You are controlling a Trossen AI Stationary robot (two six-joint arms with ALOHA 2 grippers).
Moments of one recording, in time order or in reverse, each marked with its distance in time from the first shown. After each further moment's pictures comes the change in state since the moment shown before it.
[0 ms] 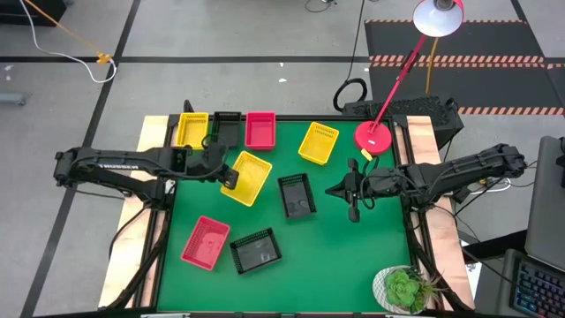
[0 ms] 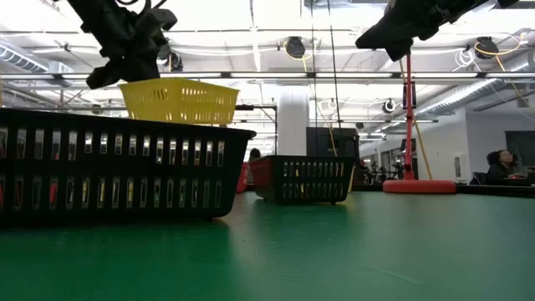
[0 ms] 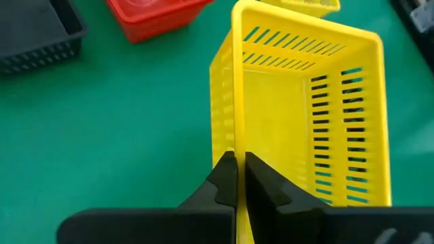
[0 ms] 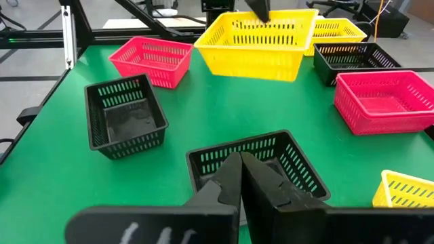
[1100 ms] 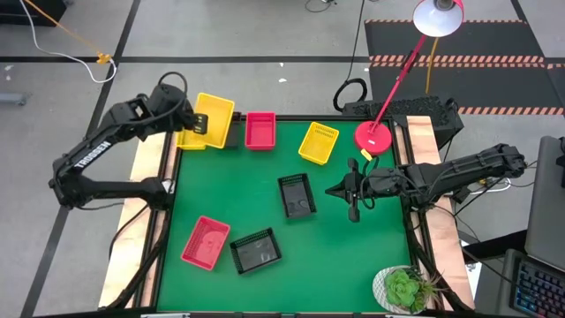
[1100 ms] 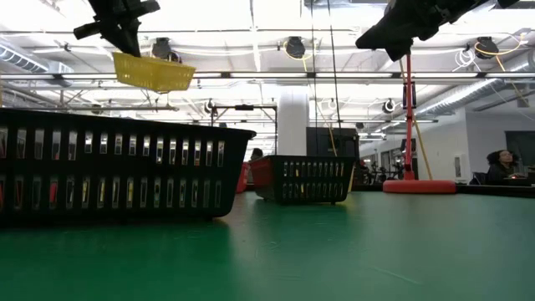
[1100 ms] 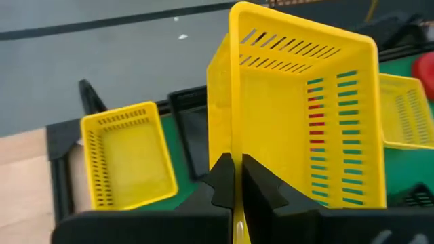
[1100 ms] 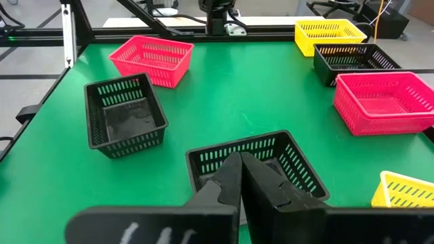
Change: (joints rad) left arm 0.588 -0.020 0.460 -0.444 -0.036 0.415; right arm 0.000 0.000 0.000 -0.001 0.000 -0.008
